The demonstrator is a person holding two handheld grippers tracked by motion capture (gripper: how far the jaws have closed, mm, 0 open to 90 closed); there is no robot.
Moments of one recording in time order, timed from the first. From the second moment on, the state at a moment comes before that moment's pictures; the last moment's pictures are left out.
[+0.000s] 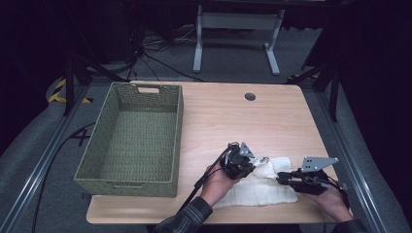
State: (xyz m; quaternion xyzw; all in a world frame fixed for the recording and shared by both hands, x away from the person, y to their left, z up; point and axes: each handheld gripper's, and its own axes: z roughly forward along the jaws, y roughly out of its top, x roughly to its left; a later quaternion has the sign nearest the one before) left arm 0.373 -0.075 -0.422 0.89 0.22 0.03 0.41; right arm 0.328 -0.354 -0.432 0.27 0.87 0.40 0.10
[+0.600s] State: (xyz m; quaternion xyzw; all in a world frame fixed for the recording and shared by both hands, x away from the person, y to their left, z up) left arm 0.387 -0.042 -0.404 0.86 0.25 0.05 0.43; right arm 0.350 -0.347 -0.435 0.27 0.87 0.39 0.10
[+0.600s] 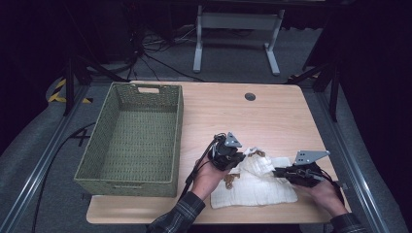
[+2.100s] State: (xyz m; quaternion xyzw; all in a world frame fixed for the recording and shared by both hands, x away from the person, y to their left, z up) left arm 0.381 -0.024 -0.440 0.88 0.30 0.05 0.36; right arm 0.401 -0.399 -0.435 0.36 0.85 0.37 0.11
